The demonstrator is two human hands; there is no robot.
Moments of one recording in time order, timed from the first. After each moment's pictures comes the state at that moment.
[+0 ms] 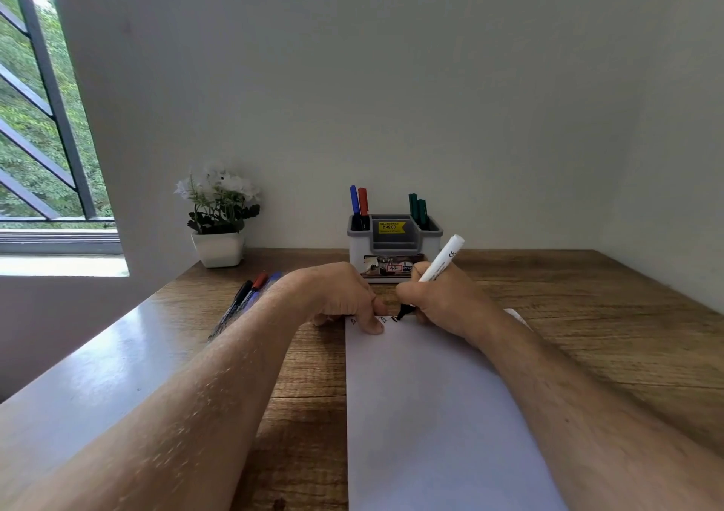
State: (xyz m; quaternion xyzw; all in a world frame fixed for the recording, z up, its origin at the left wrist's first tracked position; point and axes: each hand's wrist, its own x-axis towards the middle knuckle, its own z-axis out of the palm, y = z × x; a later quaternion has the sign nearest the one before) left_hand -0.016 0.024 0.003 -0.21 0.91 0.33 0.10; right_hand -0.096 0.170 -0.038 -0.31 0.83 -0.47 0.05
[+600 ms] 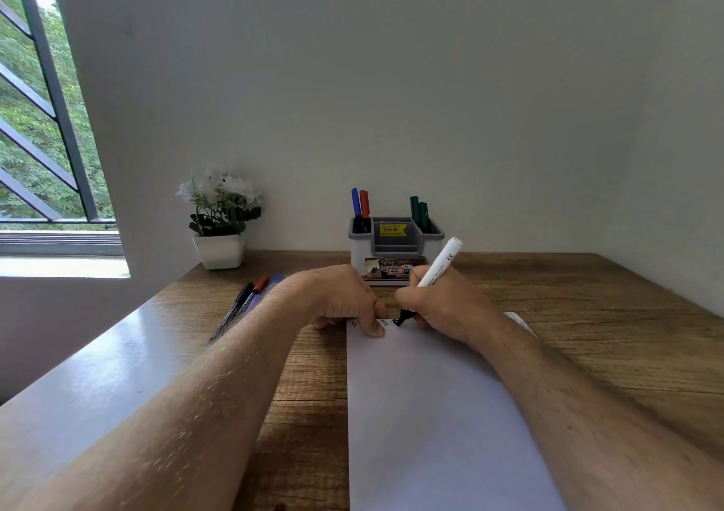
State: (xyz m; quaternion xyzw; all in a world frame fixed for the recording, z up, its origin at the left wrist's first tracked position) left_hand -0.012 0.029 0.007 -0.21 0.92 0.32 0.11; right_hand -0.097 0.168 -0.040 -0.32 0.84 -0.44 0.04
